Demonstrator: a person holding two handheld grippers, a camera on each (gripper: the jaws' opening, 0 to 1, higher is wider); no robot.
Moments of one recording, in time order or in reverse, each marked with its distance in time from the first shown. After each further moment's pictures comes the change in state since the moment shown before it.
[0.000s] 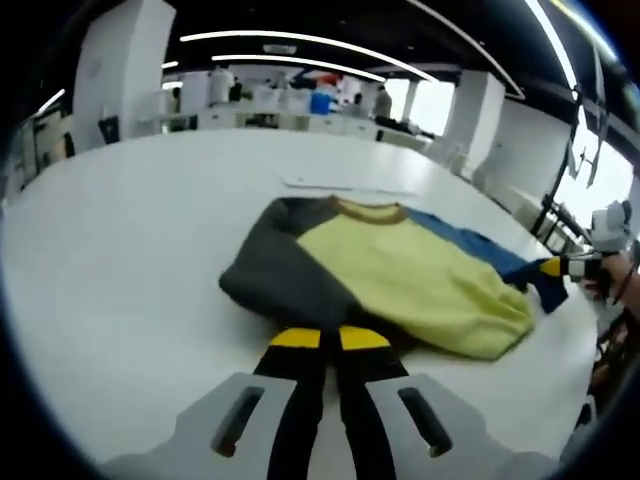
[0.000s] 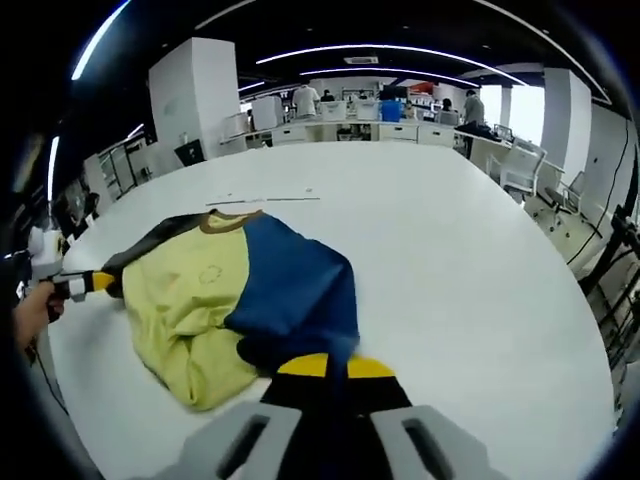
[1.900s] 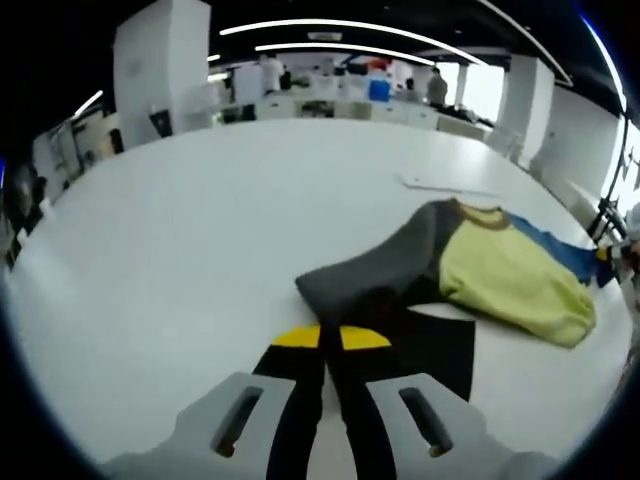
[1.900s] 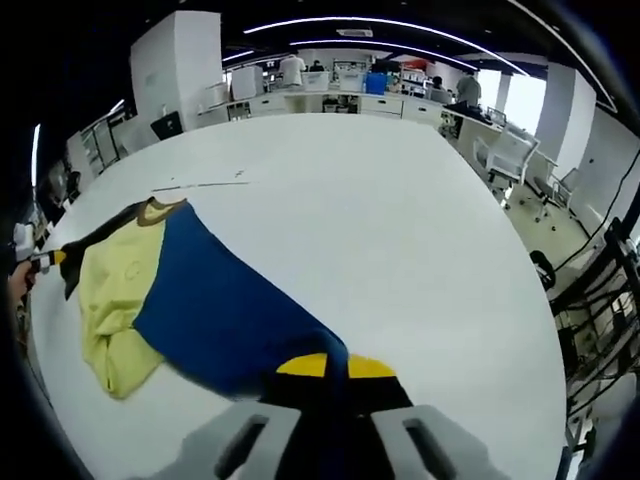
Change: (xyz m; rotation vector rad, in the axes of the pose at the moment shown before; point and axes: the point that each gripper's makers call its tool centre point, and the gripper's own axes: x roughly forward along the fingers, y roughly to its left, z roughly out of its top) left arm -0.025 0.145 0.016 0.017 0.066 0.268; right arm 0.026 -0.102 0.018 -0.090 0.165 -0.096
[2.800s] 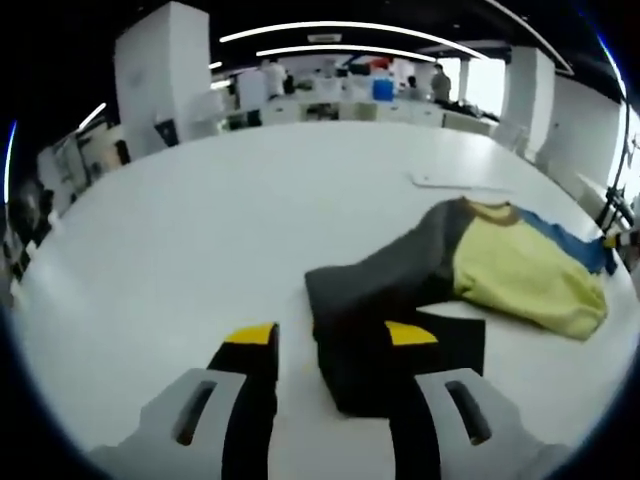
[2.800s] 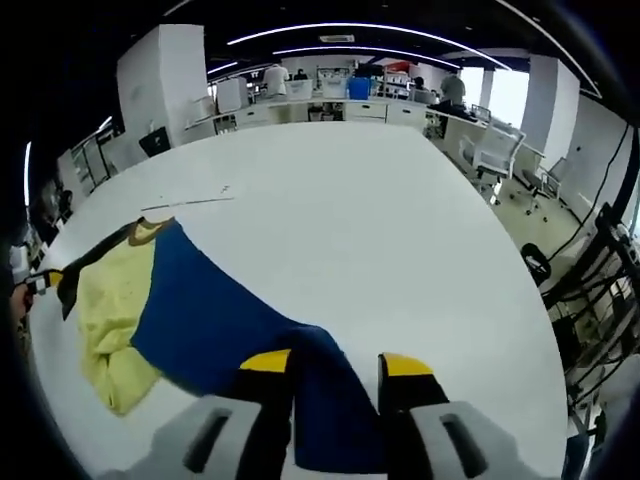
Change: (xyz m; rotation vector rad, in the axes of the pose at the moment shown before) left arm -0.010 0.003 0.009 0.053 -0.048 0.034; right arm -0.012 -0.007 0.007 0.067 -0.044 -0.026
